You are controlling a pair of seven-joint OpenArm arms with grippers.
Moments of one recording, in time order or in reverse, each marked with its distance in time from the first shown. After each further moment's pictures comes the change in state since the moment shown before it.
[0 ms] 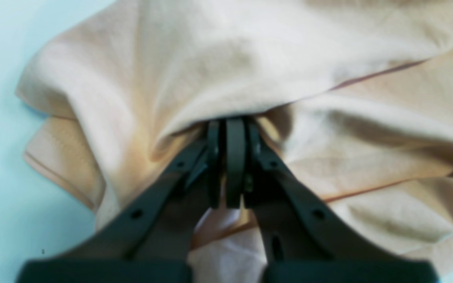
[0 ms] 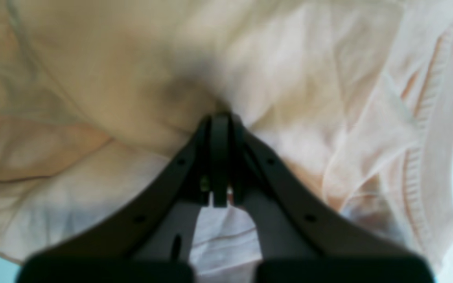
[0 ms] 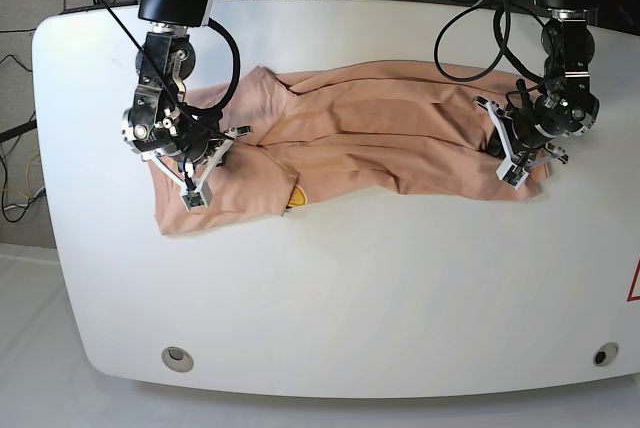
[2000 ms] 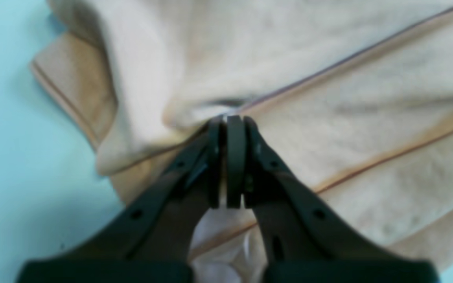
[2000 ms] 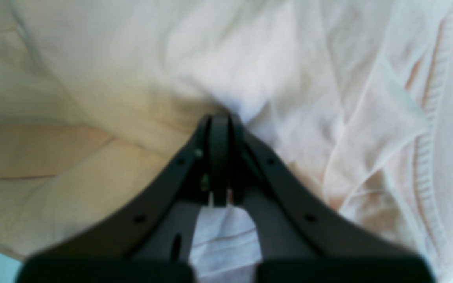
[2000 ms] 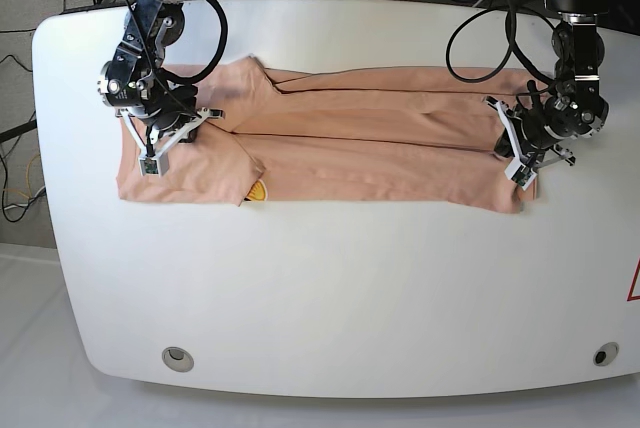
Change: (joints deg) left arm -0.3 -3.3 0.1 -1.8 -1.1 -0.7 -1.3; right arm -7.5 -3.6 12.7 5.8 1.8 -2.6 2.4
